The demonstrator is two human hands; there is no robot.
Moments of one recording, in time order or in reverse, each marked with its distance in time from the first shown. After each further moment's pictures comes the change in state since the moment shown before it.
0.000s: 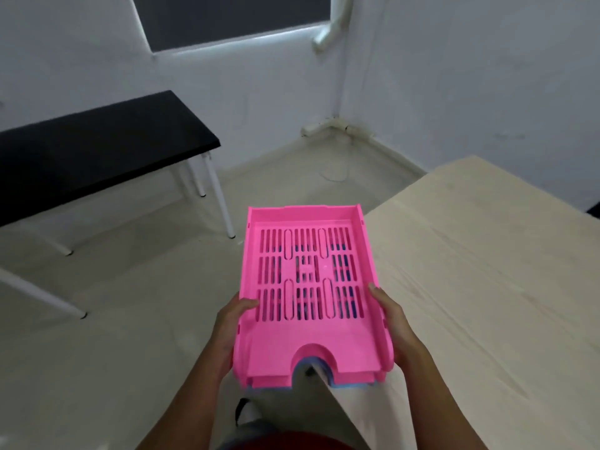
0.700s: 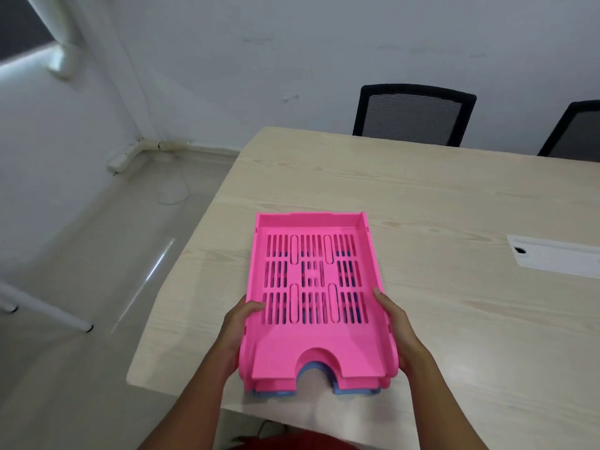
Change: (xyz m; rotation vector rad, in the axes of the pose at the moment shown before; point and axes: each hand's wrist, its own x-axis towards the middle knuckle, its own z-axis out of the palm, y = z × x) left_hand 0.028 -0.079 0.227 0.447 -0.571 -0.284; right_hand -0.170 0.064 -0.177 0.427 0.597 -0.142
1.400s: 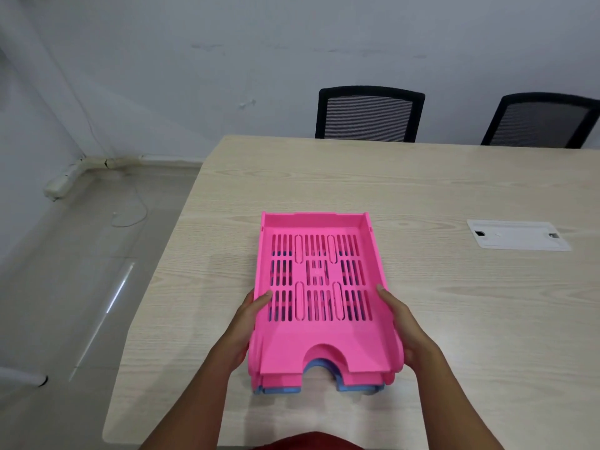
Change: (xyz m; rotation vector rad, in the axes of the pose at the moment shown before) left_hand 0.031 0.035 0.034 0.246 -0.179 0.007; right_hand -0.018 -0.021 -0.003 0.095 0.109 0.056
